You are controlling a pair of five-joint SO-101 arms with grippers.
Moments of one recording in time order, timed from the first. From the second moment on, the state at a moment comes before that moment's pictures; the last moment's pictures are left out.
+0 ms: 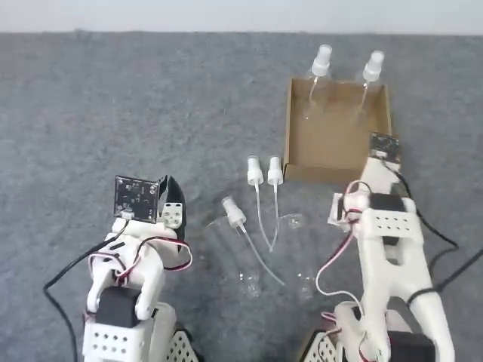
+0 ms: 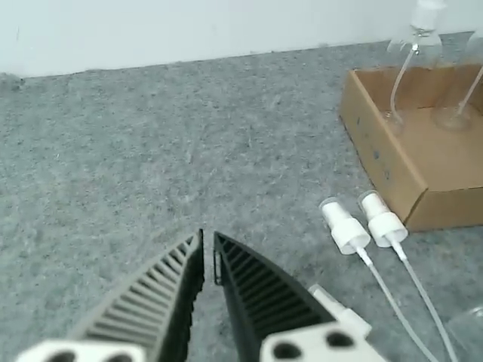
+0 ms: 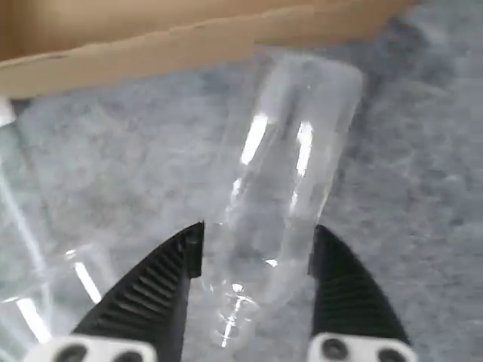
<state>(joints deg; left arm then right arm) 2.1 -95.7 83.3 53.3 3.6 3.2 -28.0 55.6 54.2 -10.9</state>
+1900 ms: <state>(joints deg) 2.1 -95.7 84.2 53.3 3.6 39.9 -29.6 41.5 72.2 97.6</state>
